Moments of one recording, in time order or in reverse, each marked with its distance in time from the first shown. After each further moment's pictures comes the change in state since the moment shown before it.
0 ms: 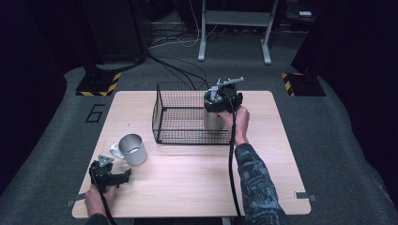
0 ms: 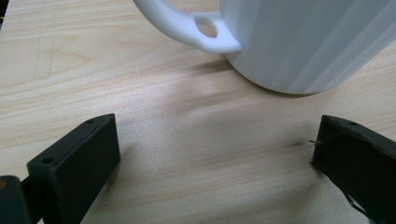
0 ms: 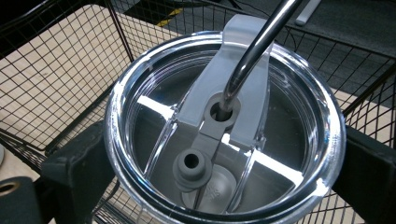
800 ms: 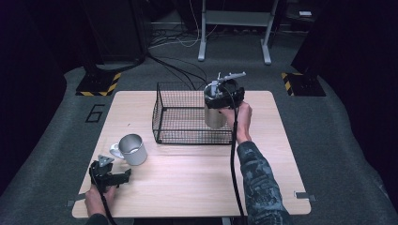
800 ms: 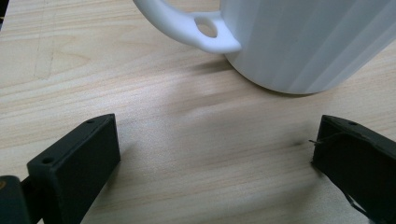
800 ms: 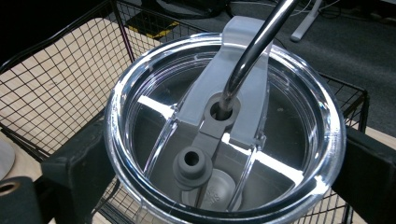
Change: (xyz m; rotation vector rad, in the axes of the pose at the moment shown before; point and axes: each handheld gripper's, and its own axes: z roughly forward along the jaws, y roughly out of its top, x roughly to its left) left arm 0.000 0.000 0.000 0.001 0.001 0.004; right arm 0.004 0.016 -0.024 -0.034 -0.008 -0.044
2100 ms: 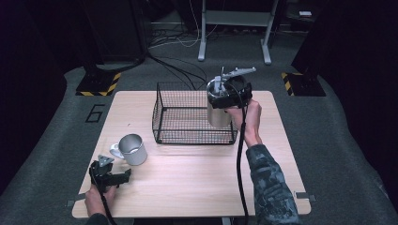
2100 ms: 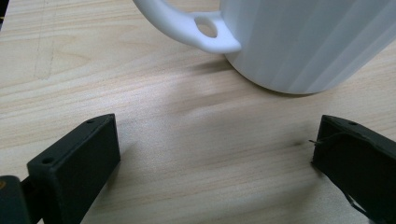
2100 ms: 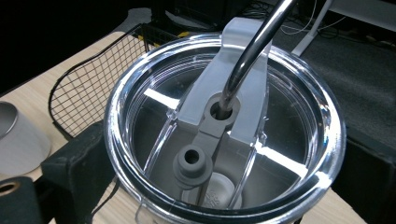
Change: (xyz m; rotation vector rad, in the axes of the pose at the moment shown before) left arm 0.000 0.000 0.000 0.000 0.001 0.000; right arm 0.011 0.013 -0.059 -0.051 0.010 -0.050
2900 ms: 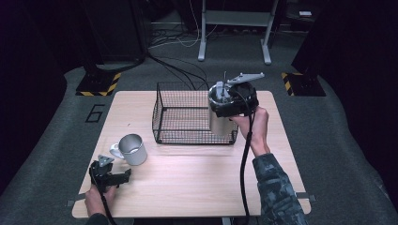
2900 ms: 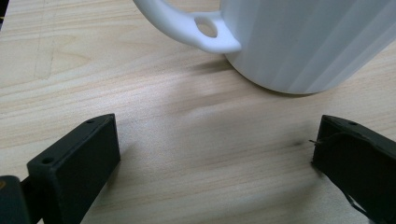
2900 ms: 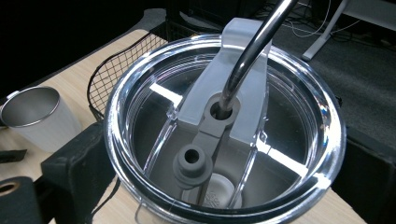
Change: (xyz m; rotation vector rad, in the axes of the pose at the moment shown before) left arm 0.000 0.000 0.000 0.000 -0.001 -0.001; right arm 0.012 -0.009 -0.041 -0.003 0.053 -0.036
